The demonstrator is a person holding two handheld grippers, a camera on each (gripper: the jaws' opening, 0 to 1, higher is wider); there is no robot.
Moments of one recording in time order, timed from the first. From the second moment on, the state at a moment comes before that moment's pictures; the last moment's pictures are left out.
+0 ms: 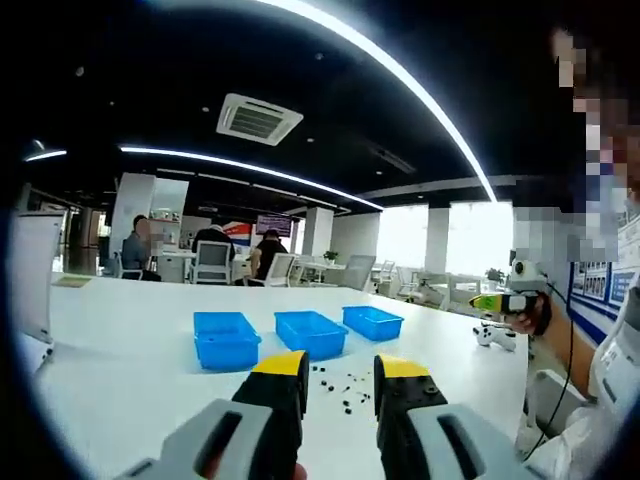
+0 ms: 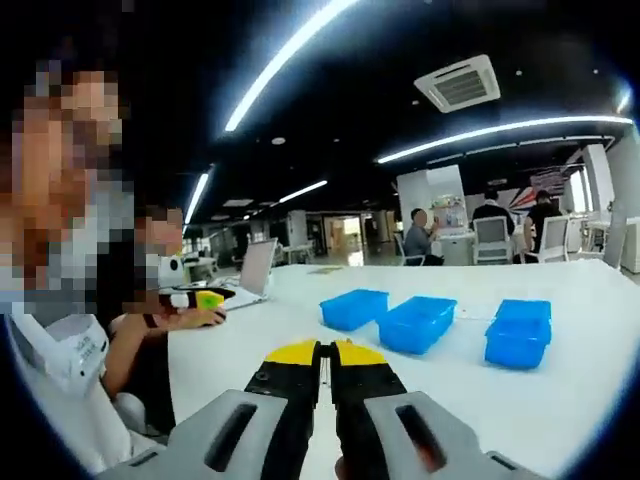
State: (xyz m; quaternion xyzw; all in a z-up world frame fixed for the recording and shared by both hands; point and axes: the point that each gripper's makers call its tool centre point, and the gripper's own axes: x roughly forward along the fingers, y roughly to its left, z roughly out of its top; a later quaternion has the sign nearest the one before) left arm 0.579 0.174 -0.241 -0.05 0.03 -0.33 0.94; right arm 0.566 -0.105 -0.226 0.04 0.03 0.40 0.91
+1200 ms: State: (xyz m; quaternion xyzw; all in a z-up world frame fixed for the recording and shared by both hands) left arm 0.579 0.191 -0.235 -0.04 0.02 -0.31 0.95; right arm 0.743 0.086 -0.200 0.01 0.08 0.45 0.89
